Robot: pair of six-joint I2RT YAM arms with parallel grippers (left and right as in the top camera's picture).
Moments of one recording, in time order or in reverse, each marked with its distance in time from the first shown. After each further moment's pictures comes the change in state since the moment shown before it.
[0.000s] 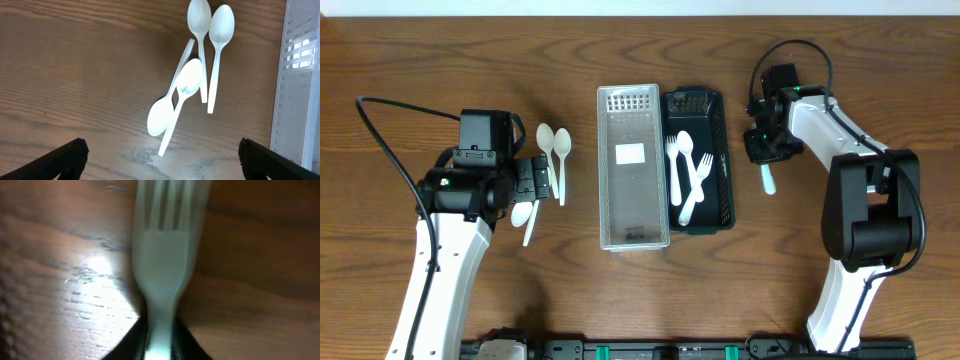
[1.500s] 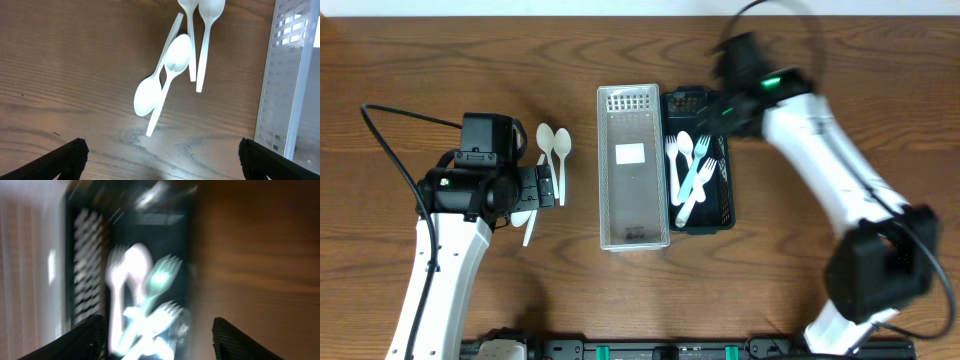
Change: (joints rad) left arm 0.000 0.000 0.000 -0.079 0.076 -0.032; right arm 0.157 -0.270 0.159 -0.086 -0.062 0.357
